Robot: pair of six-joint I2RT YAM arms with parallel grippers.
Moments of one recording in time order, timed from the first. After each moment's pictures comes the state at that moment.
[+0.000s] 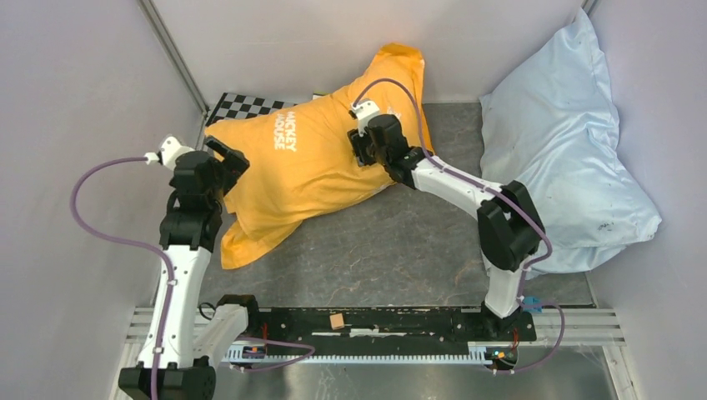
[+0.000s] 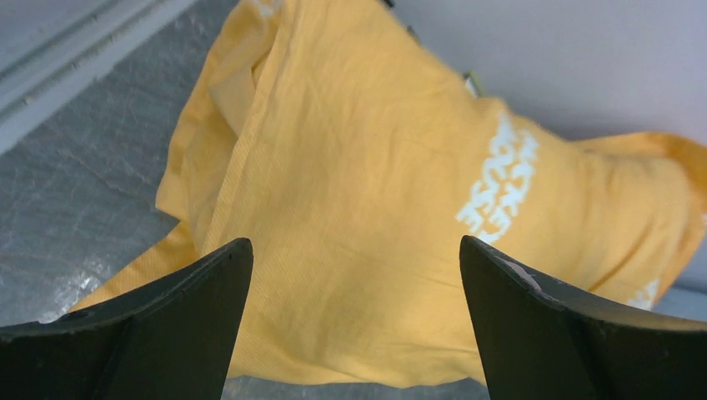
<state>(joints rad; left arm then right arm) -0.01 0.85 1.05 -0.55 -0.33 -0.71 0.66 1.92 1.50 -0.05 0.14 0.00</state>
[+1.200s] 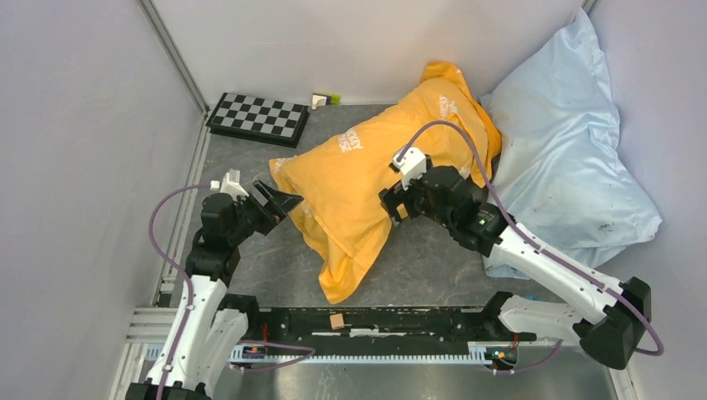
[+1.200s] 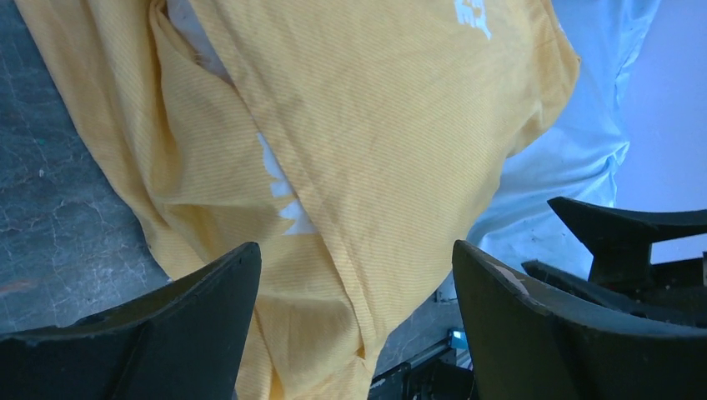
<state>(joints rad) -0.08 0.64 0.57 -0.31 0.39 -0.86 0.77 1.10 0.96 -0.30 0.14 -0.04</state>
